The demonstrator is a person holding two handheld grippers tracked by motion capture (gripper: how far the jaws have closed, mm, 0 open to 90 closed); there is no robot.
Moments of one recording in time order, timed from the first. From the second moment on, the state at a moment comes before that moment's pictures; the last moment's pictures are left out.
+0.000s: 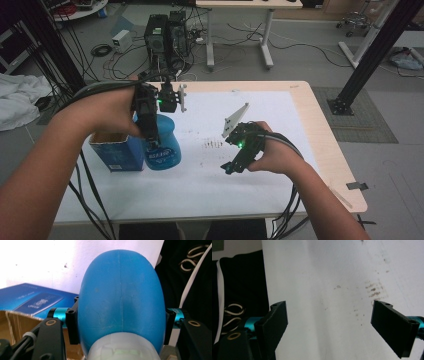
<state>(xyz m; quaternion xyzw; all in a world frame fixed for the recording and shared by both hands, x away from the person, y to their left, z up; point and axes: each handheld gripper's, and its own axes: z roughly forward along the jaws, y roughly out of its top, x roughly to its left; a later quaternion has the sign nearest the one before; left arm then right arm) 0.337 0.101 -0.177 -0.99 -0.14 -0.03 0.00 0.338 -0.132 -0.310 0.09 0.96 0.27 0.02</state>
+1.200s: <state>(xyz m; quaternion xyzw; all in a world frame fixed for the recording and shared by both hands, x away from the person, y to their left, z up) 0.395 0.220 -0.110 -0.91 -0.41 -0.04 -0.03 0.369 -0.131 -0.327 0.10 0.99 0.13 0.00</state>
